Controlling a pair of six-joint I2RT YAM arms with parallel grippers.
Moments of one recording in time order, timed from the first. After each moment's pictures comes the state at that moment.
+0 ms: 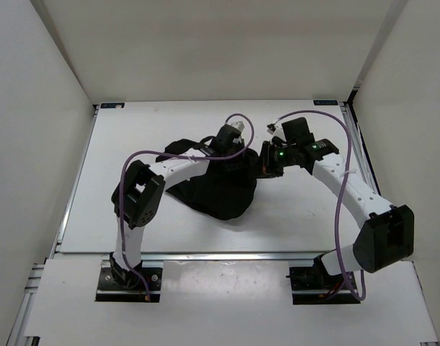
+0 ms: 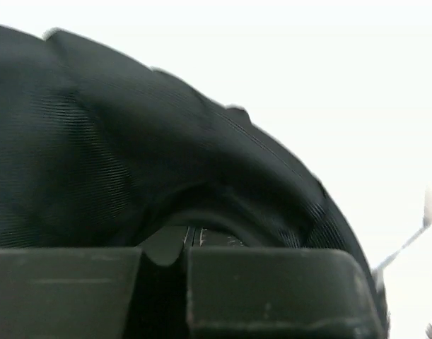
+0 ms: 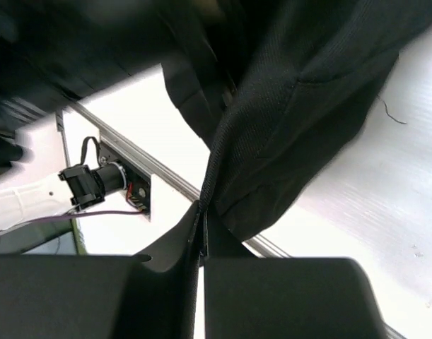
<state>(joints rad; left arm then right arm) -0.74 1.99 1.45 -0.17 0.13 -0.69 0.44 1.42 1.22 -0.70 -0.55 0.53</state>
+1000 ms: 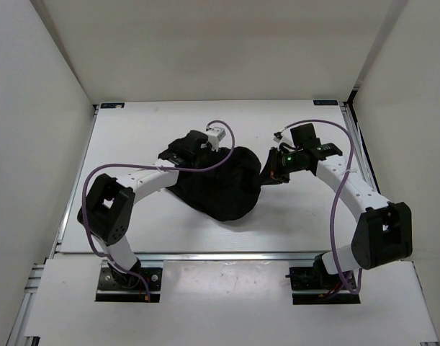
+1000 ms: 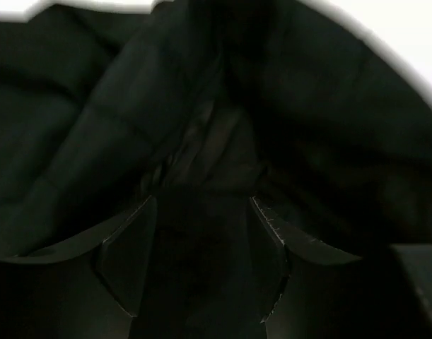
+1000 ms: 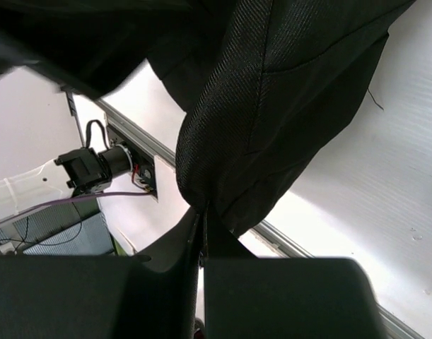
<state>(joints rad) -0.61 1.70 1.14 -0.08 0.21 -0.27 0.32 1.43 1.12 -0.71 -0.69 0.49</state>
